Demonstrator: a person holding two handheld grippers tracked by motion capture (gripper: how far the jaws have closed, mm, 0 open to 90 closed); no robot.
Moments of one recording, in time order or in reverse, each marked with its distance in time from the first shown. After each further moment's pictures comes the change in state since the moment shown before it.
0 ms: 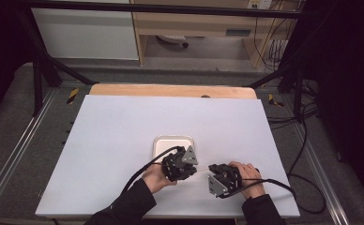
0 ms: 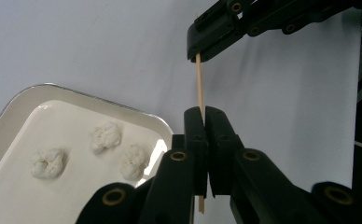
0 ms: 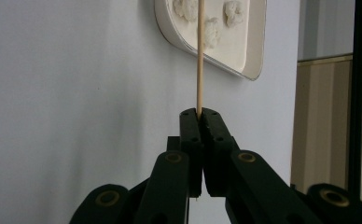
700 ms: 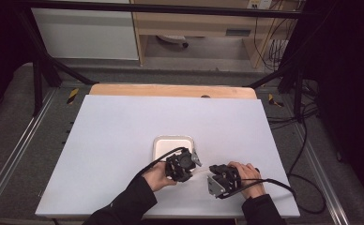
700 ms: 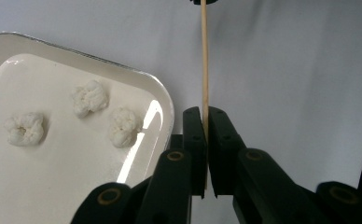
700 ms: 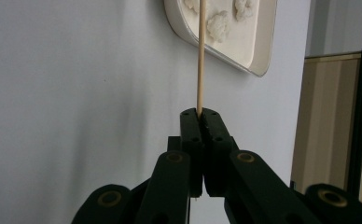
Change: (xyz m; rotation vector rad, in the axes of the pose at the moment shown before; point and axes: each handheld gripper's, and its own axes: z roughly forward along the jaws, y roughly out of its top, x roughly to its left) left arm 0.002 0.007 0.016 0.235 -0.021 -0.004; right arm 0.000 0.003 0.001 0.034 0.022 -0.037
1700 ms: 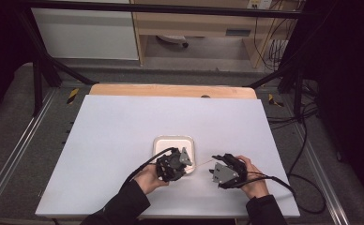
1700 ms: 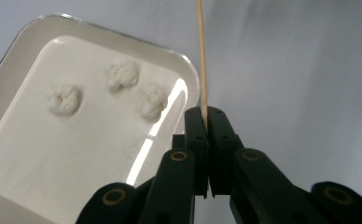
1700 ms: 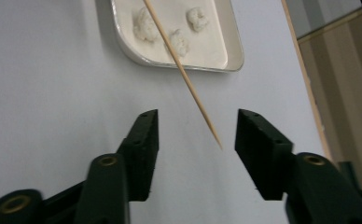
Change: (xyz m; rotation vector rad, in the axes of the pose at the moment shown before) left arm 0.005 -0.031 -0.014 -0.087 0.069 -0.046; right arm -0.018 -0.014 -0.010 -0.106 0.020 0.370
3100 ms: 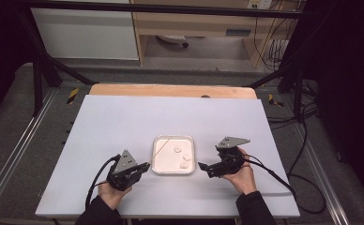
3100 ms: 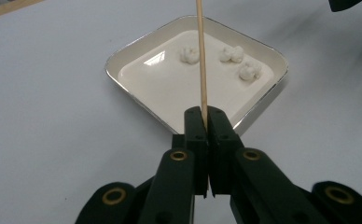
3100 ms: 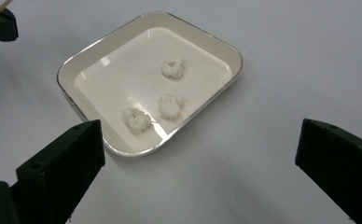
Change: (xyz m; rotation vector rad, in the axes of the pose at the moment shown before) left arm 0.011 -0.123 -0.049 -0.409 0.217 -0.332; right arm -0.034 -0.002 0.027 -0.121 0.187 0.861
